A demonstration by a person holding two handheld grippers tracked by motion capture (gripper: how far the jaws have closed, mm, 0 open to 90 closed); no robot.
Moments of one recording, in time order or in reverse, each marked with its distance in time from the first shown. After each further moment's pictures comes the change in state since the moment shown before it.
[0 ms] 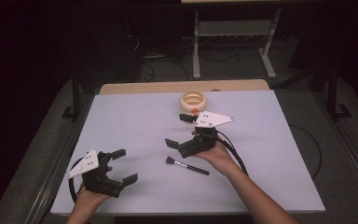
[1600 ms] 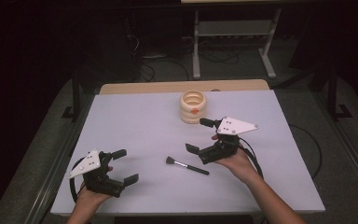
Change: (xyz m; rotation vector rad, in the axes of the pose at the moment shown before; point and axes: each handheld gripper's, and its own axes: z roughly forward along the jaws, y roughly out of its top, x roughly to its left) left arm 0.000 -0.001 0.002 0.014 0.005 0.004; right arm -0.003 -0.011 -0.056 0.016 -0.062 -0.004
